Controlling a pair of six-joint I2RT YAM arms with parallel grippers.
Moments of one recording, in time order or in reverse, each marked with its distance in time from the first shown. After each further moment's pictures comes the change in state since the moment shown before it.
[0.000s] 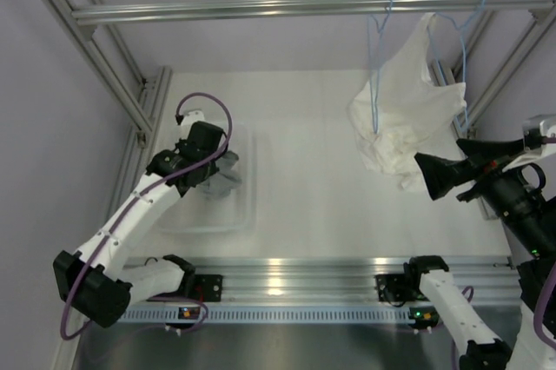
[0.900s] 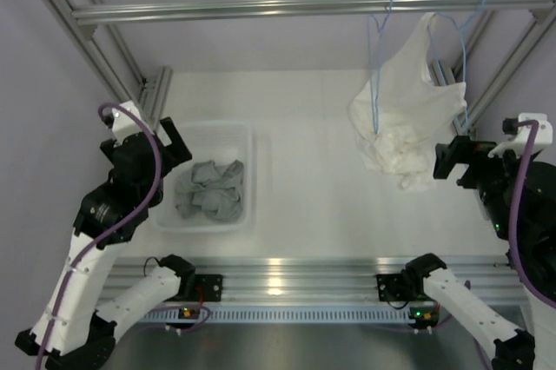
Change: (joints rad) left arm 0.005 -0.320 0.203 -0.054 -0.141 0.082; right arm 0.321 -0.001 -0.188 -0.008 0.753 -0.074
